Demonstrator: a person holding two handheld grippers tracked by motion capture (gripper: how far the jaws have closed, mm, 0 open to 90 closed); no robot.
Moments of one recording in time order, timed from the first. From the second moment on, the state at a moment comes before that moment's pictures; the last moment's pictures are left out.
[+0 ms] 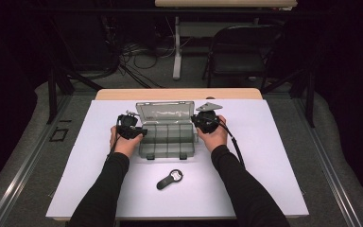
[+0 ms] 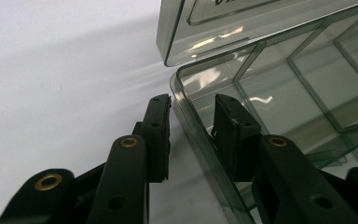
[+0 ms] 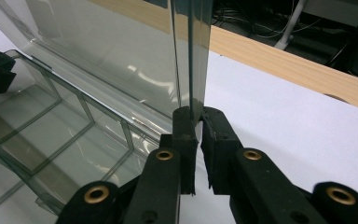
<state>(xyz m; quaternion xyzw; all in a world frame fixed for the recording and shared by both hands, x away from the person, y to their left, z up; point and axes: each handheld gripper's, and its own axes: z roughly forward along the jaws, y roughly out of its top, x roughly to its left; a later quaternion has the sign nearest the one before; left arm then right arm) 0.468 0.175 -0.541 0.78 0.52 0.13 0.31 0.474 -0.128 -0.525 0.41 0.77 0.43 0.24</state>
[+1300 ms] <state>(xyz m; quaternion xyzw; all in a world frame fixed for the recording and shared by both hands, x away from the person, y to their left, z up) 0.466 0.172 -0.554 0.78 0.52 0.14 0.31 0.473 -0.127 -0.526 0.41 0.77 0.43 0.24</state>
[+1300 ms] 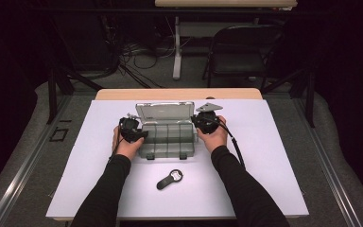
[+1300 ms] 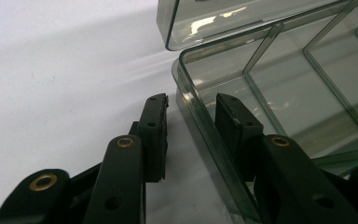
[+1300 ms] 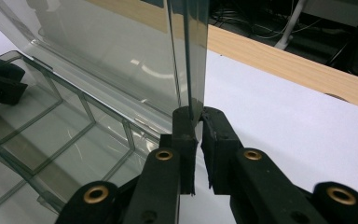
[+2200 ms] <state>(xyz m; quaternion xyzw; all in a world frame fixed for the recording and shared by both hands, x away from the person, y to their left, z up) 0.466 0.171 -0.554 0.78 0.52 0.14 0.31 0.473 -0.127 -0.526 0.41 0.77 0.43 0.25</state>
